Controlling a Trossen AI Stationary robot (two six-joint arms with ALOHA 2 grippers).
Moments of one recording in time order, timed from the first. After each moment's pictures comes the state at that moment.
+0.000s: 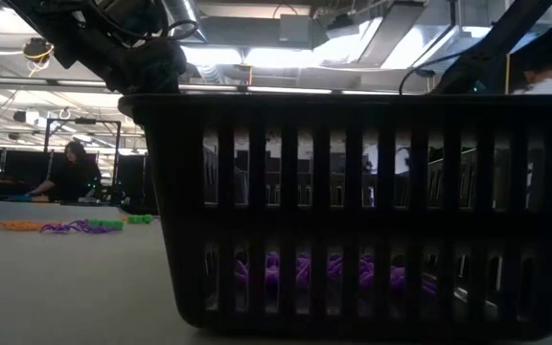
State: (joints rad) left arm 0.35 1.06 0.56 -0.08 0.09 -0.18; right arm -0.79 1.50 0.73 -0.56 0.18 0.21
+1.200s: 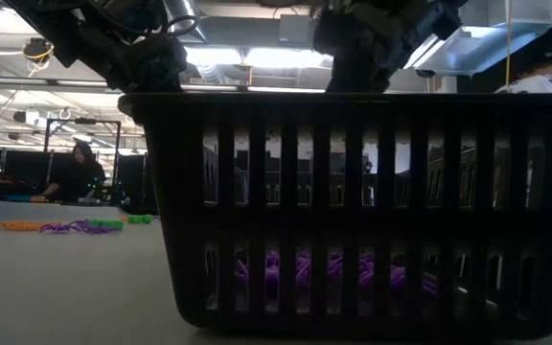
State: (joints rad) left arm 0.33 1.06 0.56 -0.06 0.08 -0.19; right arm 0.00 1.55 1.05 -0.27 -0.07 0.17
